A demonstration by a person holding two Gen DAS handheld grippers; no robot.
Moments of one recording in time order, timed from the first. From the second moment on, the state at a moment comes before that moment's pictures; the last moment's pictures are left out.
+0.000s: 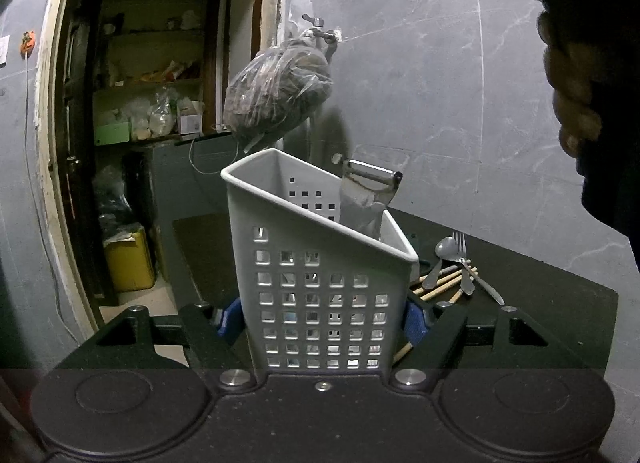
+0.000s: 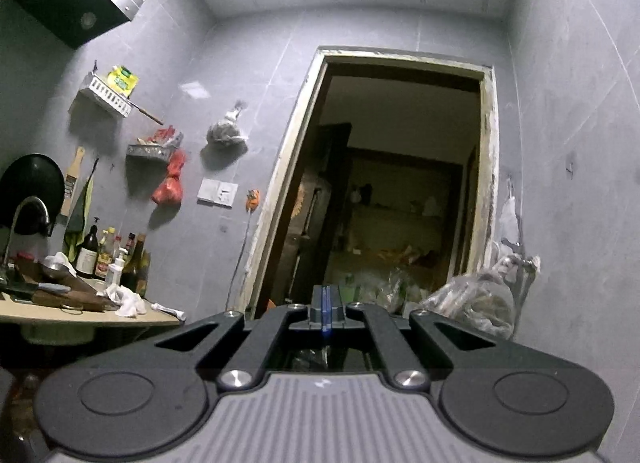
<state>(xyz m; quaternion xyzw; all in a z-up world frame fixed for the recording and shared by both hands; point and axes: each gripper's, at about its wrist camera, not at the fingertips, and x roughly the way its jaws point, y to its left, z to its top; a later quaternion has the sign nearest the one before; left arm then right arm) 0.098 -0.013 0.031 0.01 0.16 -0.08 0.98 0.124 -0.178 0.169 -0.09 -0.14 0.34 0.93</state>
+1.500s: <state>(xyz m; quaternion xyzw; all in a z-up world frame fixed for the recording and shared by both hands) 0.097 -0.014 0.030 0.01 0.16 -0.08 0.98 0.236 -0.308 -0.014 -0.05 0.25 0.04 0.97</state>
